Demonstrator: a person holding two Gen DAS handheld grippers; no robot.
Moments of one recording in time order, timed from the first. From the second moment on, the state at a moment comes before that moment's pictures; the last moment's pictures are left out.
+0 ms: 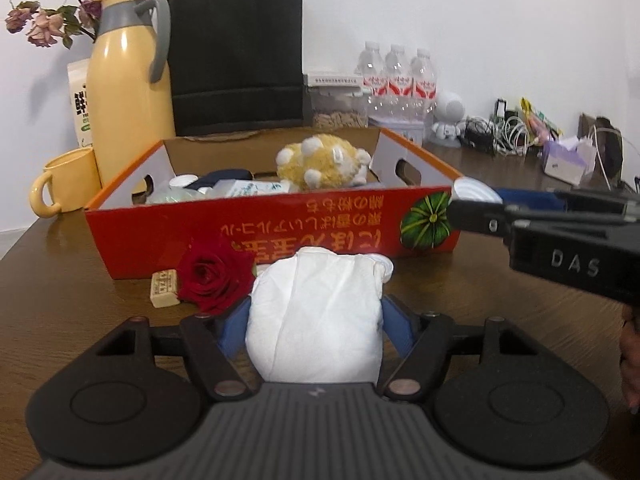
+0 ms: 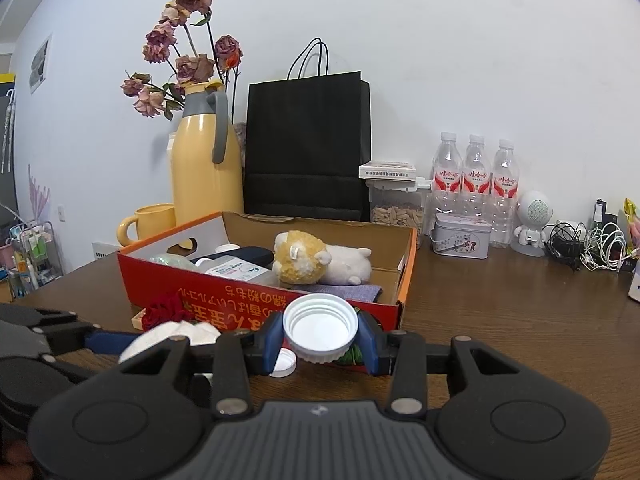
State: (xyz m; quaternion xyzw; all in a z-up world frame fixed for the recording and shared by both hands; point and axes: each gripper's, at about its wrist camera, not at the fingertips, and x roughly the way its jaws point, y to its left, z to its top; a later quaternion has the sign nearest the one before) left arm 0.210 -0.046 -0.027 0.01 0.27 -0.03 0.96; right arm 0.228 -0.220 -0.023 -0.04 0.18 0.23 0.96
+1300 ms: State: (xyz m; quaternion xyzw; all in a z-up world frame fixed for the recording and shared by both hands) left arm 0.351 0.022 0.033 -0.07 0.21 0.06 0.97; right arm 0.347 -0.171 -0.007 -0.05 0.19 0.19 0.96
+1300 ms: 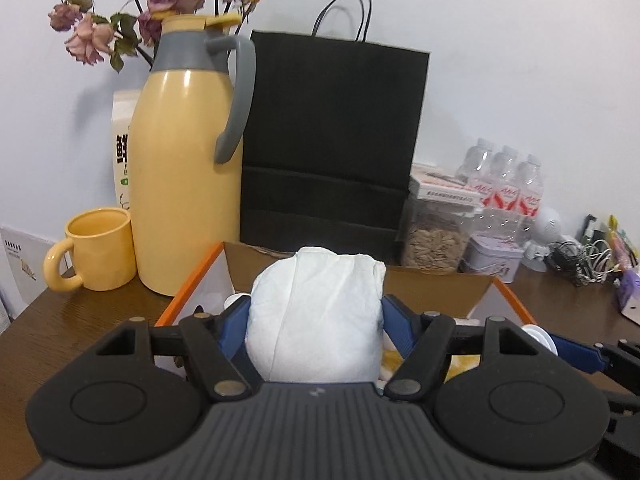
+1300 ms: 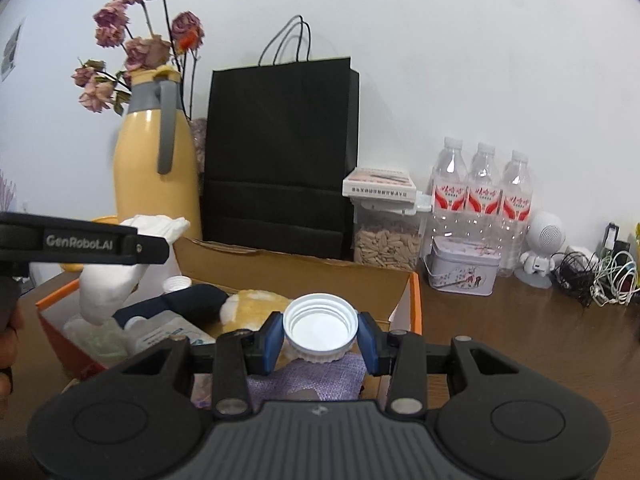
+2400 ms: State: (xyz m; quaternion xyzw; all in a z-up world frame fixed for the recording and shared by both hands) left arm 0.302 0.033 0.034 -0.07 0.16 0.07 0.98; right arm 0.316 -0.179 -0.003 -0.05 0.18 0.21 0.96
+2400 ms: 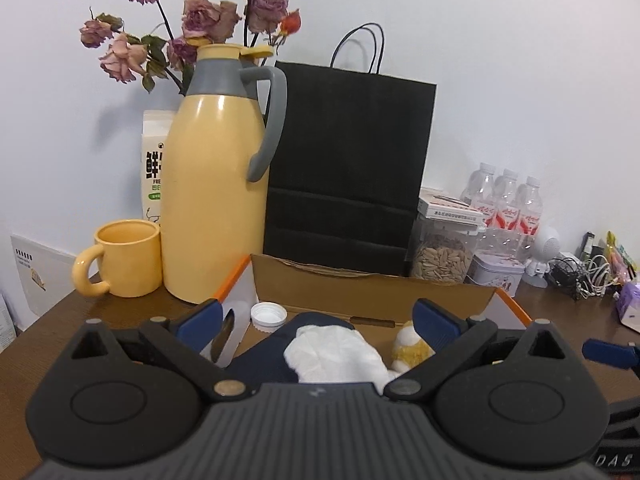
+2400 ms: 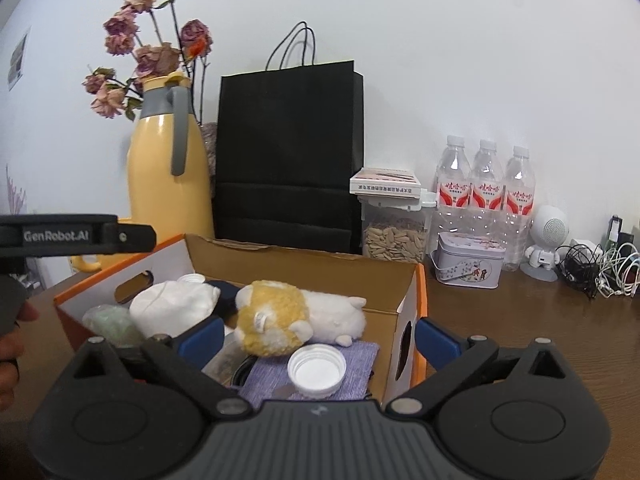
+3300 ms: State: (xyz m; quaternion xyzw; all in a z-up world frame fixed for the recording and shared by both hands) left arm 0.213 0.066 -0.009 -0.03 0.24 0.05 0.97; right arm 0.267 -0.166 -0.050 -0.13 0.28 0.23 0.93
